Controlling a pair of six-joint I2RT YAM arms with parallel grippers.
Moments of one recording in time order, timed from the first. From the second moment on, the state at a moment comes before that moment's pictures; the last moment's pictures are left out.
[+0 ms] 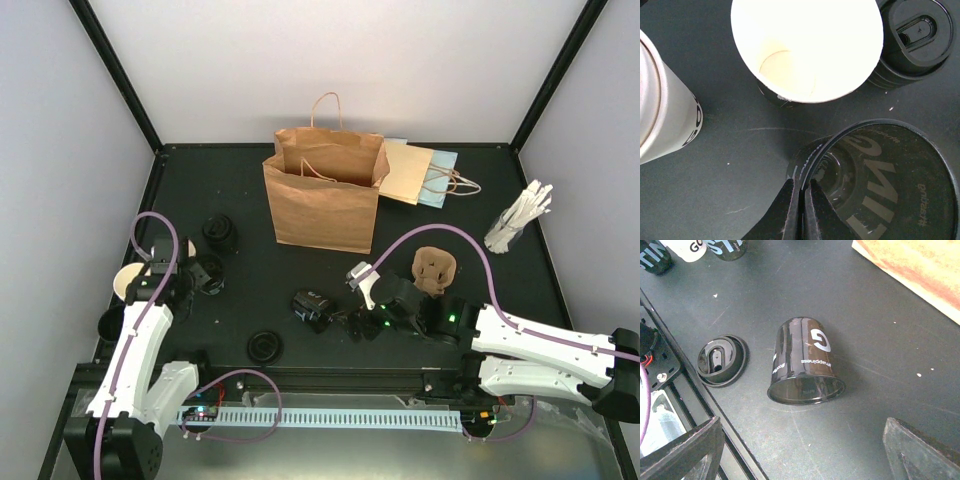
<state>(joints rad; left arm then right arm) 0.02 0.82 0.68 -0.85 -0.17 -0.69 1.19 0.96 0.74 -0.50 0.12 0.39</state>
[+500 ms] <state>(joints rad) 0.03 0.82 0.64 -0.86 -0.25 -0.81 1.19 0.93 0.74 -0.50 0.12 0.40</state>
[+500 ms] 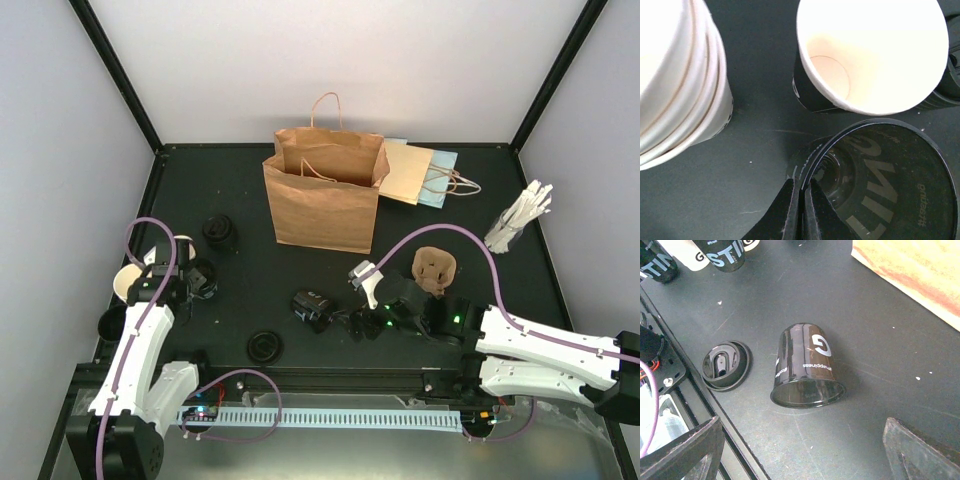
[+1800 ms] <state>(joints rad) 0.04 0.83 0.63 -0.89 -0.27 -0.87 1.19 0.93 0.74 -0.50 0.12 0.40</state>
